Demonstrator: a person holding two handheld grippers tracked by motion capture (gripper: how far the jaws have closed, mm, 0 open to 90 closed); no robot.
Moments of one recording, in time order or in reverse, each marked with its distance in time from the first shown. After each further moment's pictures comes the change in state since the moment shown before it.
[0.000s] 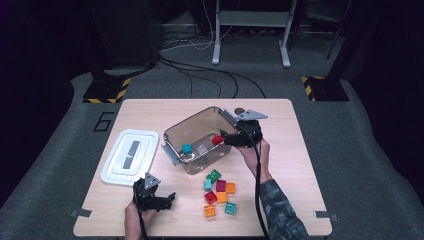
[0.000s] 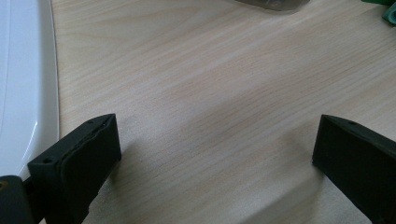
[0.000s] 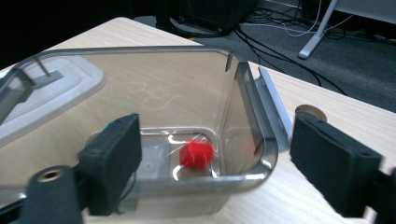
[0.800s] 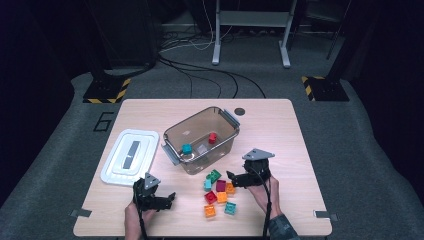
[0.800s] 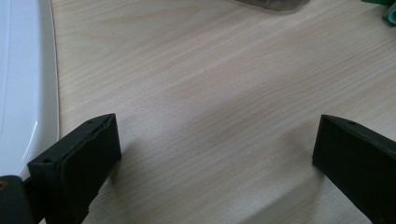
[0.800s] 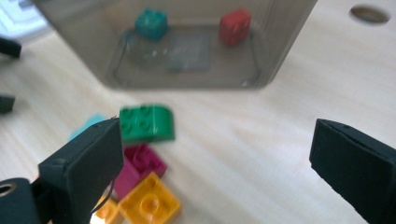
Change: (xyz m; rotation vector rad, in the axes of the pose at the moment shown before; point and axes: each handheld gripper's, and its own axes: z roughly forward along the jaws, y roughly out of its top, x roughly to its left) left arm 0.000 0.000 0.000 0.000 0.000 -0.001; right arm 0.023 -0.104 -0.032 0.144 0.093 -0.003
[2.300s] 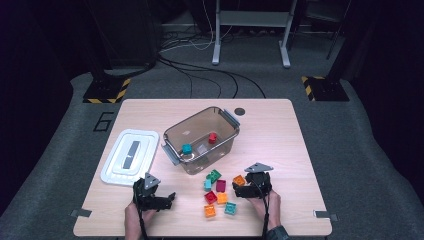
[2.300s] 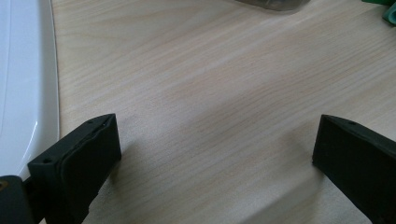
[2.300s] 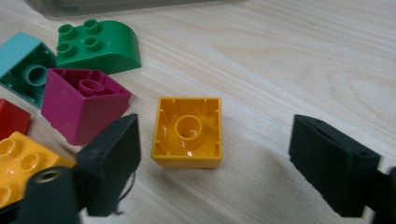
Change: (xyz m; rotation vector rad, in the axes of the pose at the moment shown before) left arm 0.000 0.000 0.000 0.000 0.001 0.000; right arm -0.002 -0.050 0.020 0.111 -0.090 0.077
